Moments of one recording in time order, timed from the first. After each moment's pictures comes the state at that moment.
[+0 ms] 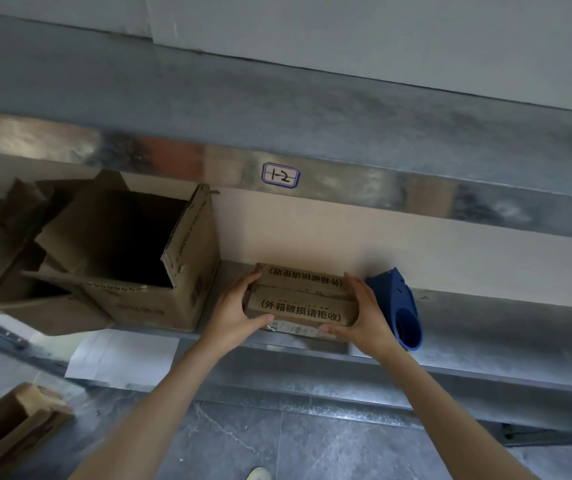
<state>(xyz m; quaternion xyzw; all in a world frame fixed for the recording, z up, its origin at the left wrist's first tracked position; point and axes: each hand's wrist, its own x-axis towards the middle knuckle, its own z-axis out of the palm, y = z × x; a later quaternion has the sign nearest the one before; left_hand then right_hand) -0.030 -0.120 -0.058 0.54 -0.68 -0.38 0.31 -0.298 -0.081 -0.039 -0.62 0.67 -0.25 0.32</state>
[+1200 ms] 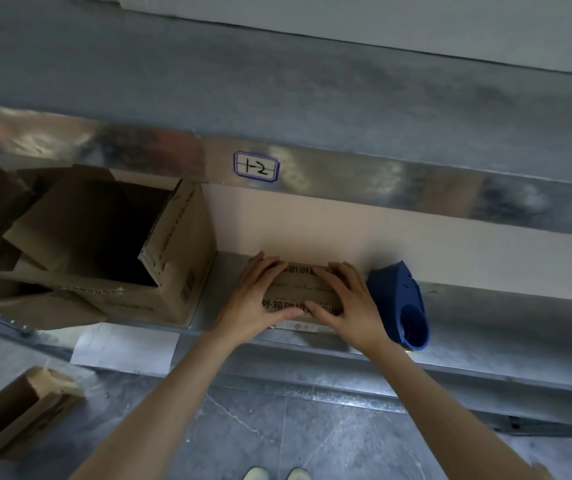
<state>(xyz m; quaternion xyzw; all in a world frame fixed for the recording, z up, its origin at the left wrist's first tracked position) -0.063 -0.139 -0.069 0.49 -0.80 -0.24 0.24 -0.287 -0.105 -0.060 -0.72 0.62 -0.24 0.18</state>
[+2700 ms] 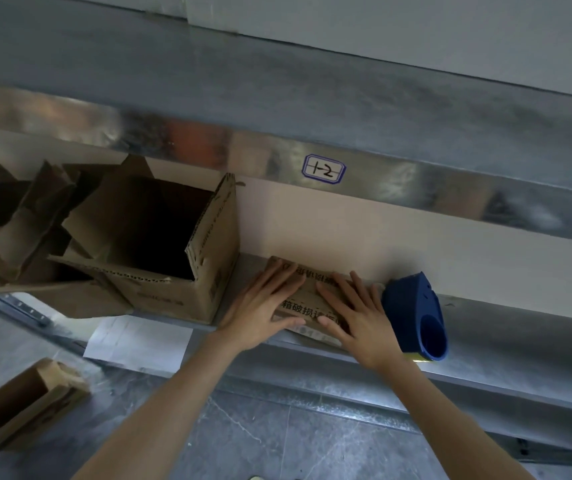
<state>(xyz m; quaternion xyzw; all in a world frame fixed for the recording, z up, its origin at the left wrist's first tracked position) -0.030 -0.133 -0.067 0.45 -0.87 -0.13 0.14 -0.271 -0.090 -0.056 -0.80 0.59 -0.07 0.07</state>
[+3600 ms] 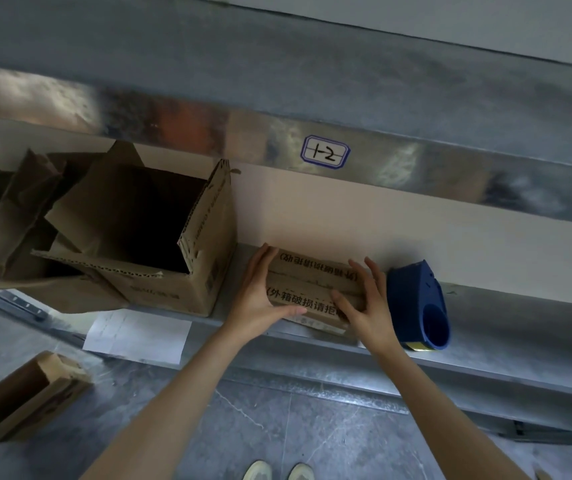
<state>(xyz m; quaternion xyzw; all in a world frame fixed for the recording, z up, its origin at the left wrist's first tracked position) -0.039 -0.123 -0.064 0.54 -0.68 -0.39 0.31 -0.264 -0.093 -0.065 -0.59 0.64 -0.39 0.31</state>
